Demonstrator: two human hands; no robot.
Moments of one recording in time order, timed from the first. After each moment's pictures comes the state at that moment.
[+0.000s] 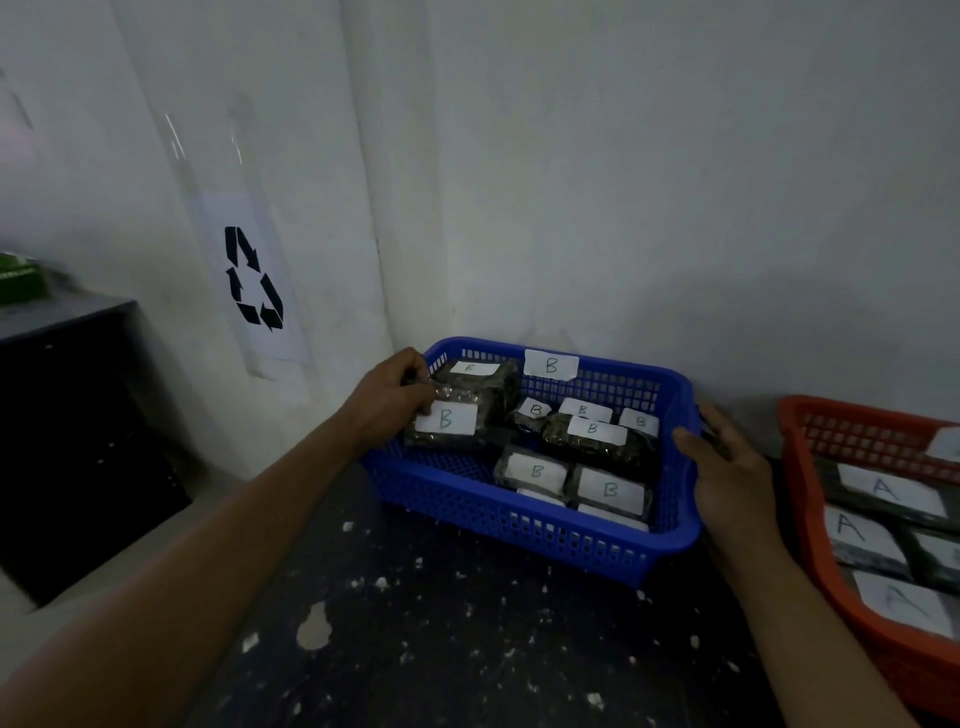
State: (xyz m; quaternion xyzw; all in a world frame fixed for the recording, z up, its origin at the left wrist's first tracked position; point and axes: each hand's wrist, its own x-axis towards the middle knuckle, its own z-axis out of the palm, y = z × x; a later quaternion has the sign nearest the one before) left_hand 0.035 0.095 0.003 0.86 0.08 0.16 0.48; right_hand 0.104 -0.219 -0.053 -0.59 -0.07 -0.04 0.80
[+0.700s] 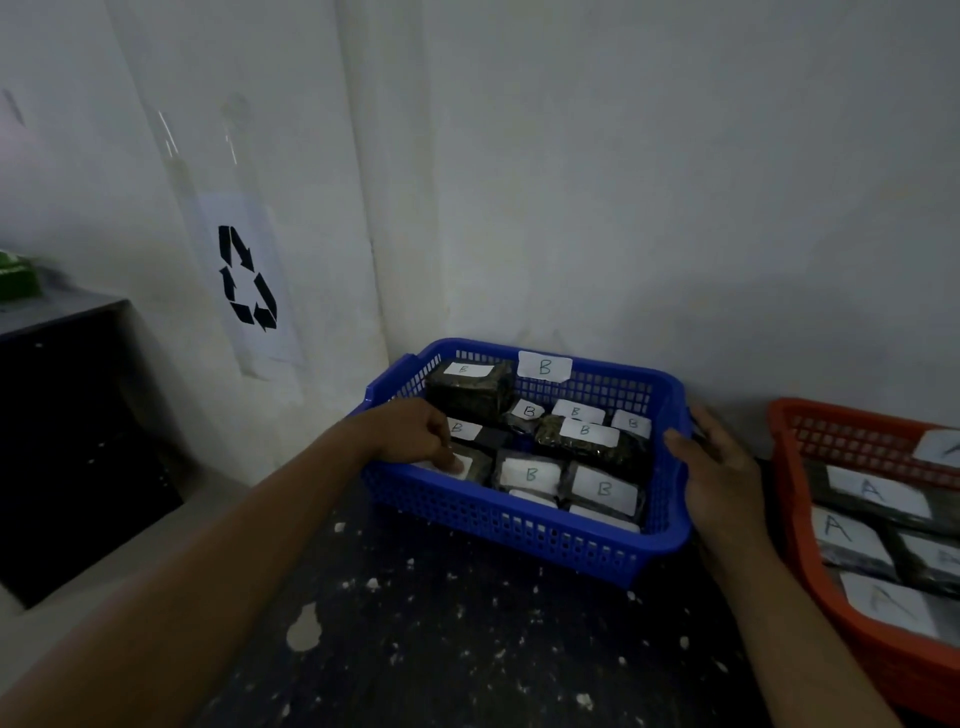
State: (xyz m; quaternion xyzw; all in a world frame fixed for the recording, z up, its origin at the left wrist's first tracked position) left_hand 0.055 0.088 -0.010 0.97 0.06 -0.10 0.20; right_hand 0.109 -0.221 -0.057 -0.60 -0.07 -0.04 0.80
